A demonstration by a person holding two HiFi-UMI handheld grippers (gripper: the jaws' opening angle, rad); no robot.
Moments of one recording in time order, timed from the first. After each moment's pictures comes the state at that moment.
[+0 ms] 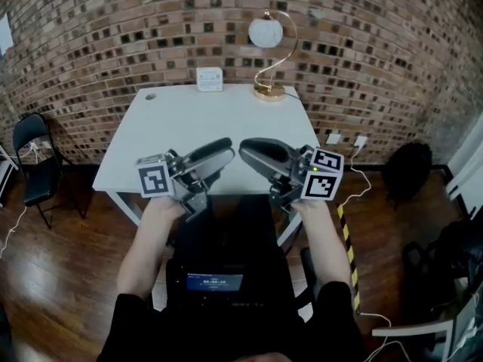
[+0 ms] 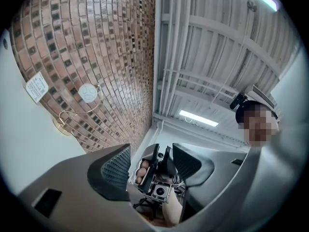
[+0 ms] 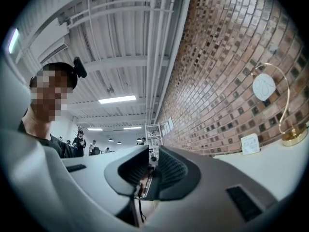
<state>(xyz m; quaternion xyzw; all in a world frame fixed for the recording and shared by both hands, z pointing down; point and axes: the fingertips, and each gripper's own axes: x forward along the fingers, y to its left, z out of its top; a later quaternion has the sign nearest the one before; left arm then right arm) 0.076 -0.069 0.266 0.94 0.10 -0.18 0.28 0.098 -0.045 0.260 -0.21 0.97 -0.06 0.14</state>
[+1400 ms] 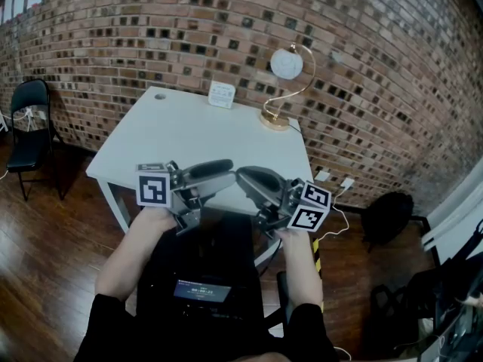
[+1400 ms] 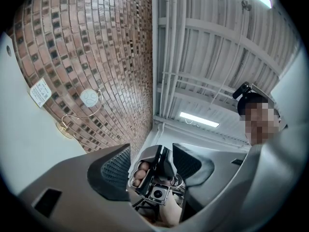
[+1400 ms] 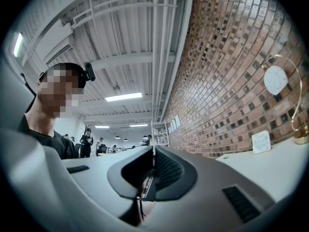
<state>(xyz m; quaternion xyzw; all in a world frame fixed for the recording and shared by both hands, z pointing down) 0.054 -0.057 0.275 0.93 0.09 -0.20 0.29 0.065 -0.039 0.272 -0.17 0.98 -0.05 0.12</state>
